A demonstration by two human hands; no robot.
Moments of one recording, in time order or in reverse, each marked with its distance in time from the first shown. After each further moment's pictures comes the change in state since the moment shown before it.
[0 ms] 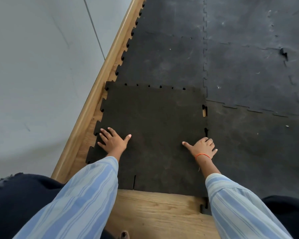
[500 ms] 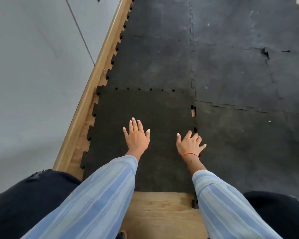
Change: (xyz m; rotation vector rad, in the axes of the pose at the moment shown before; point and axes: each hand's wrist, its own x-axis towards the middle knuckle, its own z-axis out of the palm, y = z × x) left_hand -0.049 0.090 0.015 0.209 0.127 0.469; right_hand -0.022 -0.017 -0.016 0.059 0.049 -0.066
